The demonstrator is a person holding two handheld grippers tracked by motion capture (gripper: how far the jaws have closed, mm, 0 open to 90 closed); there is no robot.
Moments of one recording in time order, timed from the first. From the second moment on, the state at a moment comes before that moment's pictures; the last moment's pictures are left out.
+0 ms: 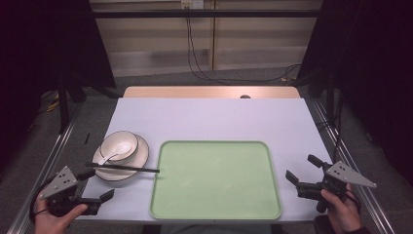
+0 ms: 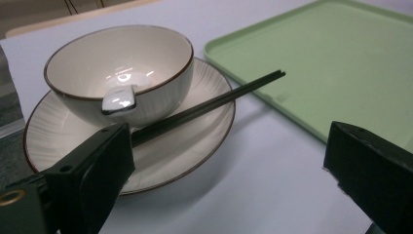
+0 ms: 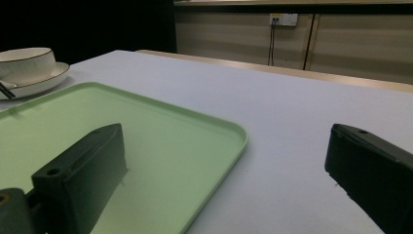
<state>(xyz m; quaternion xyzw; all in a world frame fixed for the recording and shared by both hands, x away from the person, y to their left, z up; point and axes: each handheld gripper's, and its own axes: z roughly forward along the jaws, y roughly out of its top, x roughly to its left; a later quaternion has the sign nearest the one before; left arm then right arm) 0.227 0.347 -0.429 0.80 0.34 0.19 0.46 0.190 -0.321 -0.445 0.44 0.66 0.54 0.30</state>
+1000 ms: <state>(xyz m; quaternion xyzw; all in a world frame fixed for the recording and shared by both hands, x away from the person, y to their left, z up) 0.294 0.369 -0.446 0.87 0.27 0.21 0.36 0.190 -0.321 -0.446 0.44 0.66 0.53 0.30</state>
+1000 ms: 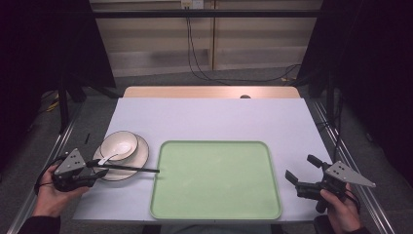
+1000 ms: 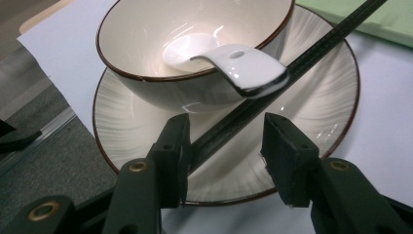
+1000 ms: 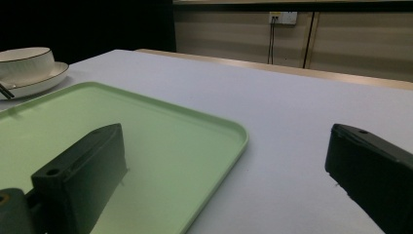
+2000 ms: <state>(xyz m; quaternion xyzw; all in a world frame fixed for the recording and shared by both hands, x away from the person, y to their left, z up) 0.294 0.363 -0.444 0.89 0.23 0.20 0.34 0.191 -0.320 -0.446 0.44 0.66 0.53 0.29</state>
